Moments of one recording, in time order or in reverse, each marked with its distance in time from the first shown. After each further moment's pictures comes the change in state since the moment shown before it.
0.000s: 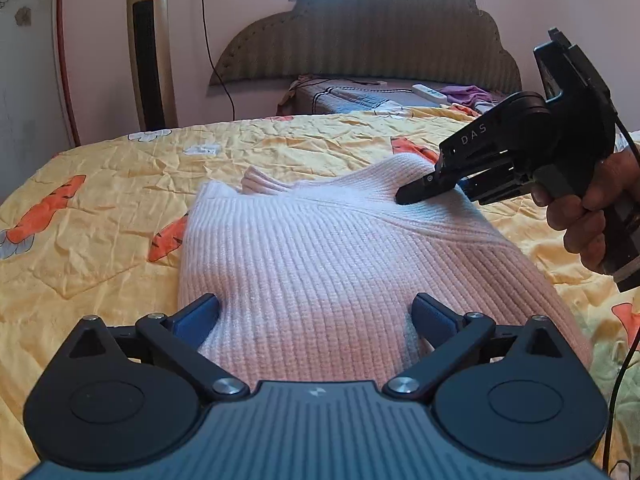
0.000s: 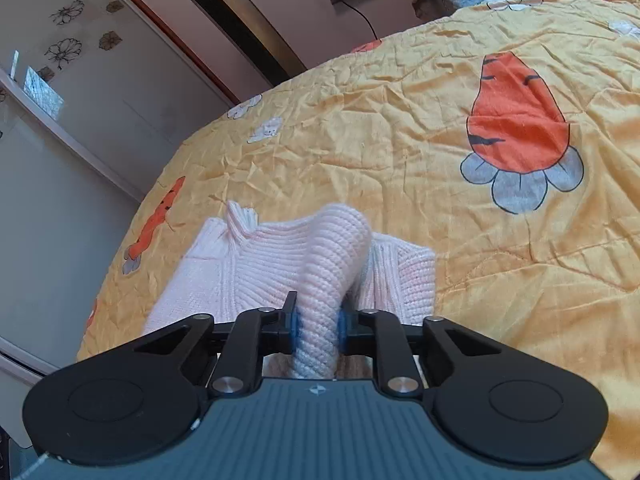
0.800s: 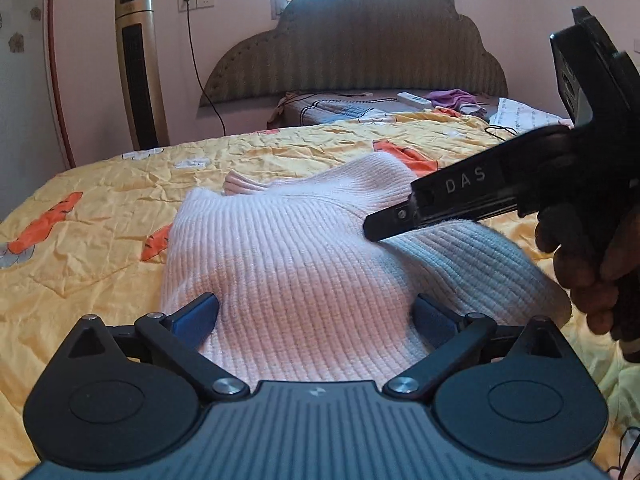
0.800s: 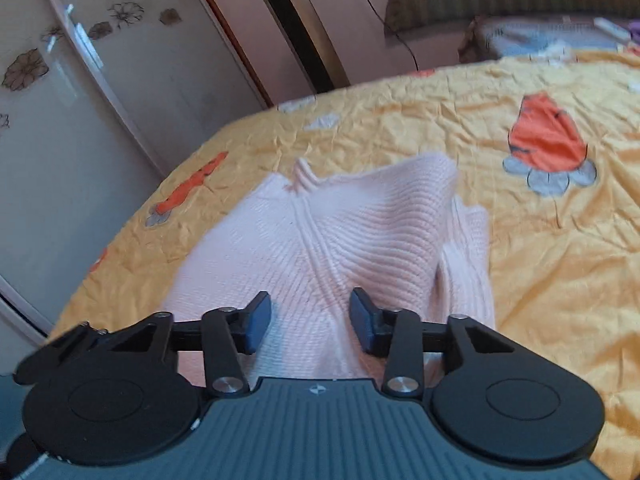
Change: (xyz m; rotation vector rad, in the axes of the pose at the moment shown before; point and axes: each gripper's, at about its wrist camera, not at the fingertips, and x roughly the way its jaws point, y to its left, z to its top) left arm -0.016 -0.019 -0.025 0.071 -0.059 -0.001; right arm -0.024 0.045 -0.077 -0.241 -0.124 -0.021
